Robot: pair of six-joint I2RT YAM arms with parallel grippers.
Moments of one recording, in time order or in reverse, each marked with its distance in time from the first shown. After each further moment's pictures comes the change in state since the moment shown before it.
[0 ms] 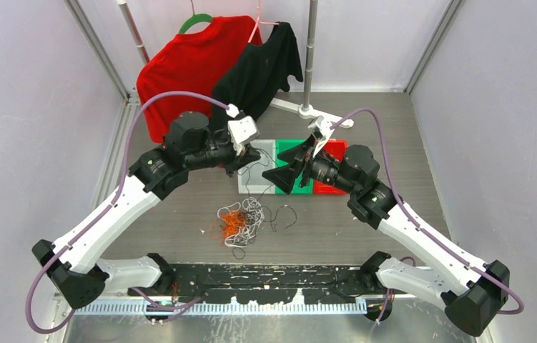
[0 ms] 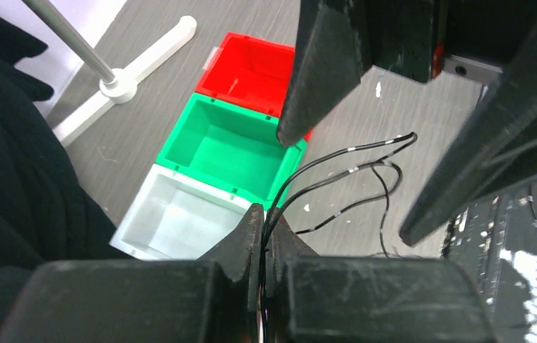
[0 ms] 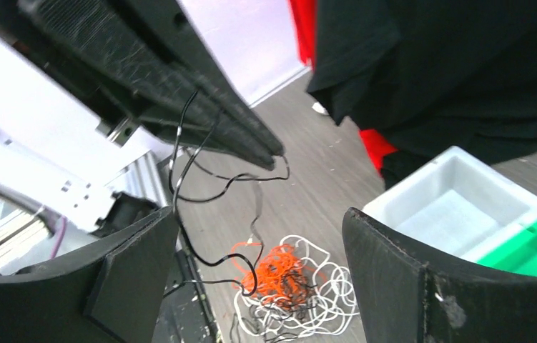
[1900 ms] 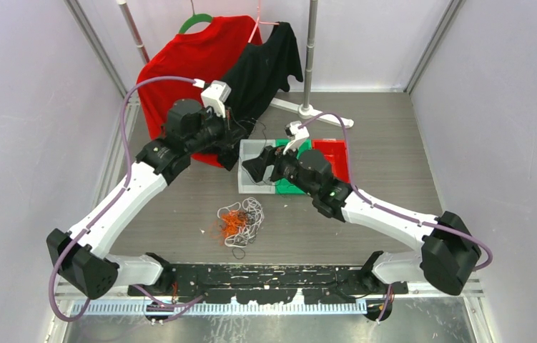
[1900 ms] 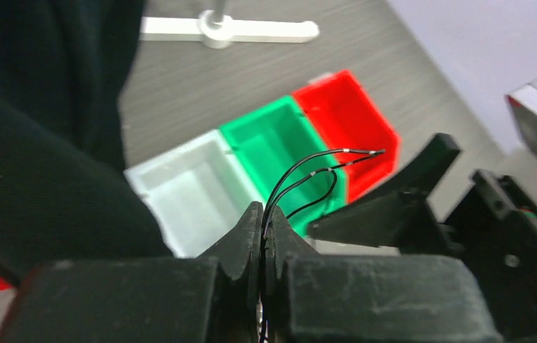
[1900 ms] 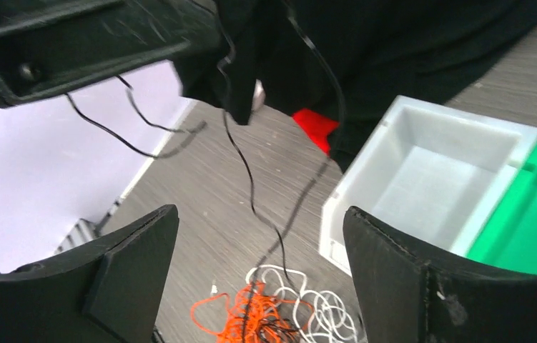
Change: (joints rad) left arm 0.174 0.076 -0.045 0.182 -0.193 -0.572; right arm 0.157 0.311 -0.047 0.260 0.409 0.155
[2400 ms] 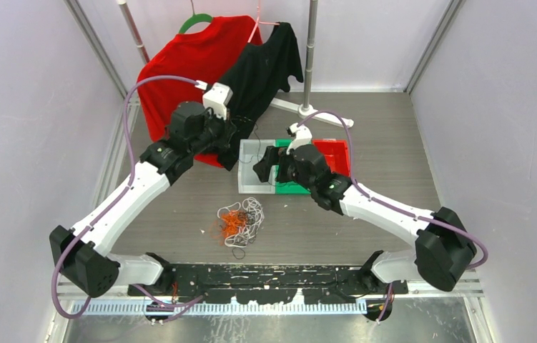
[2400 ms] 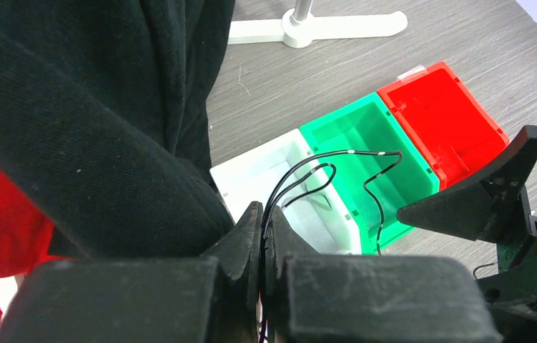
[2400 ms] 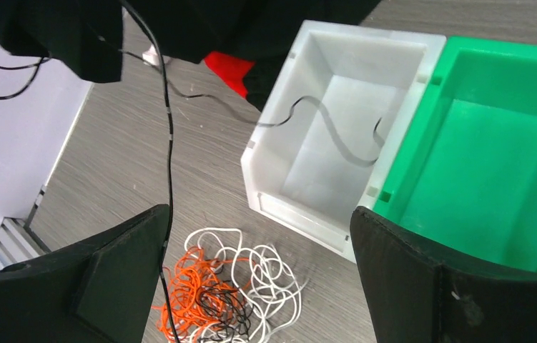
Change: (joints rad) left arm 0.000 0.011 -0.029 0.010 -0.214 0.195; right arm -0.053 0.043 0.053 -0.275 0.073 0.022
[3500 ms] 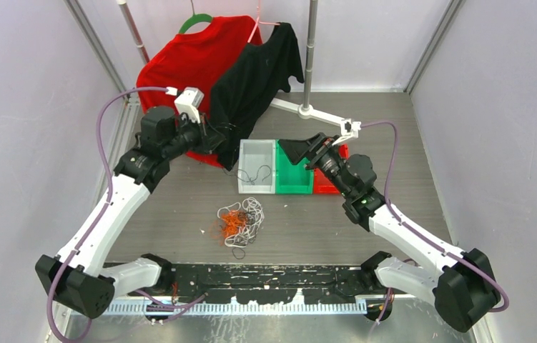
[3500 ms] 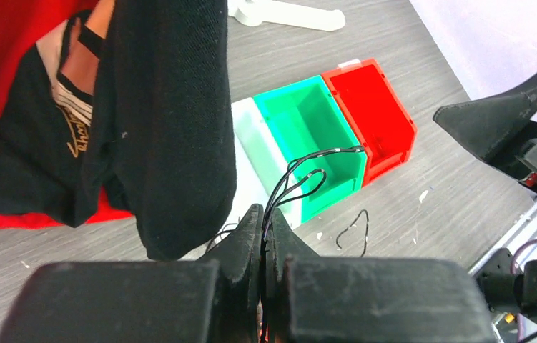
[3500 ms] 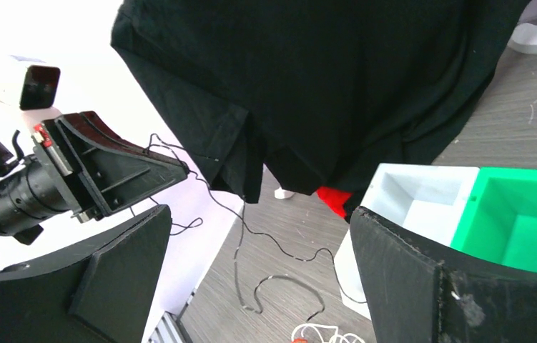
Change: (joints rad) left arm 0.171 -0.145 -0.072 -0.086 0.271 -0.192; right arm -0.216 -0.288 -0.248 0.460 -0.166 0.272
